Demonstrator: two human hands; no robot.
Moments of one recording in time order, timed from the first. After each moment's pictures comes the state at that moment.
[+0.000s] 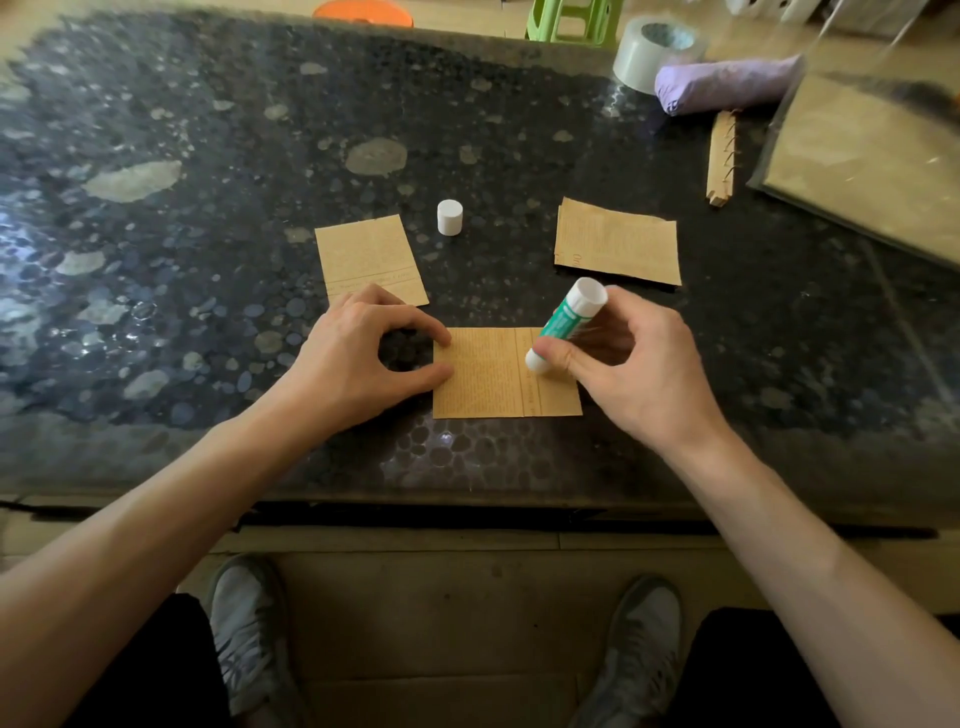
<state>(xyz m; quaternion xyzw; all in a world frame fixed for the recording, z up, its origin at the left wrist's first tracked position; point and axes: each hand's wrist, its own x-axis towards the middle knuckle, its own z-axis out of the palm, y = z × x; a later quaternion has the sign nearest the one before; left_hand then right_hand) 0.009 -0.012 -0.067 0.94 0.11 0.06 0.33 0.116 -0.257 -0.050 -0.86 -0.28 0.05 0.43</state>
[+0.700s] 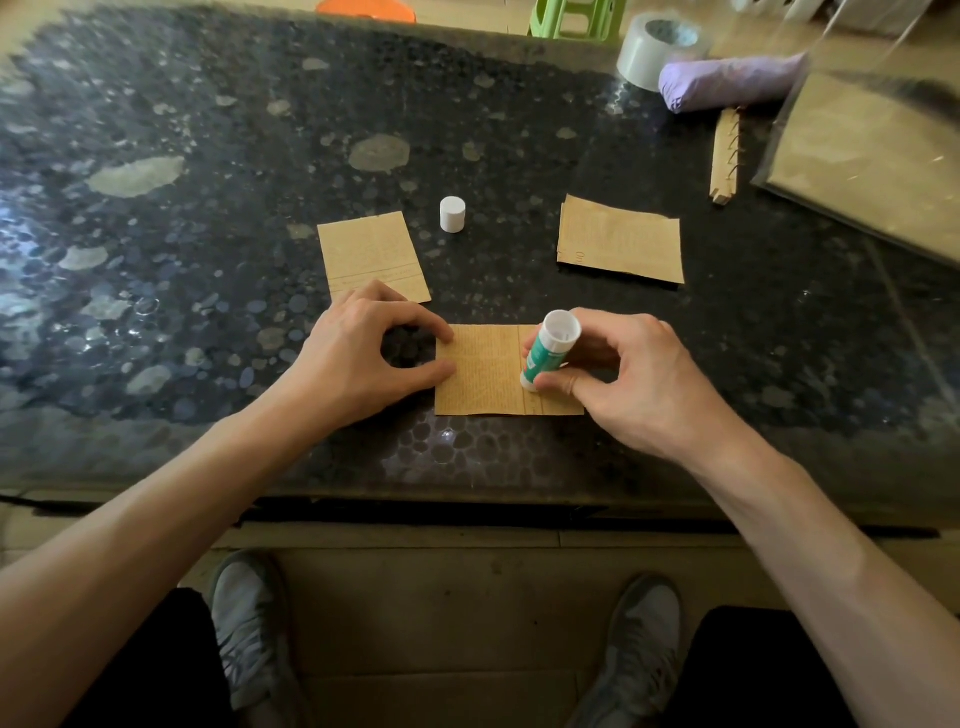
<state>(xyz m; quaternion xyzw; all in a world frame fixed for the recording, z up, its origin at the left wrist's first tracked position) 0.010 -0.010 -0.068 0.94 0.11 0.06 0.33 0.115 -0.259 -0.042 -0.85 -0.37 0.13 0.34</state>
